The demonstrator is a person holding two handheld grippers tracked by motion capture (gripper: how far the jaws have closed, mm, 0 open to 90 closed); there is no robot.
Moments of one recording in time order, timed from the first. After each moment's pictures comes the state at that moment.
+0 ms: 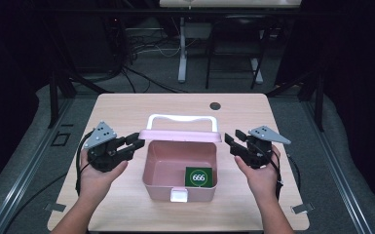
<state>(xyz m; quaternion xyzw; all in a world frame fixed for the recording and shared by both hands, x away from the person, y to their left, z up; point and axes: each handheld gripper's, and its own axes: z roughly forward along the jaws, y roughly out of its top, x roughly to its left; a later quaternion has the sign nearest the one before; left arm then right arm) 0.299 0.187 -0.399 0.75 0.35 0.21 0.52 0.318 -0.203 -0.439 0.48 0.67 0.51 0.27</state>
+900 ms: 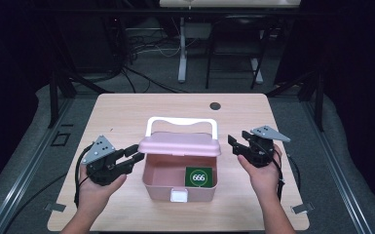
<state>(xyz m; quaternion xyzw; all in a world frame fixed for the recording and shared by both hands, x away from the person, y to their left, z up) 0.279 0.191 -0.421 0.75 0.35 0.20 0.52 0.331 -0.216 -0.454 0.50 0.67 0.48 0.27</state>
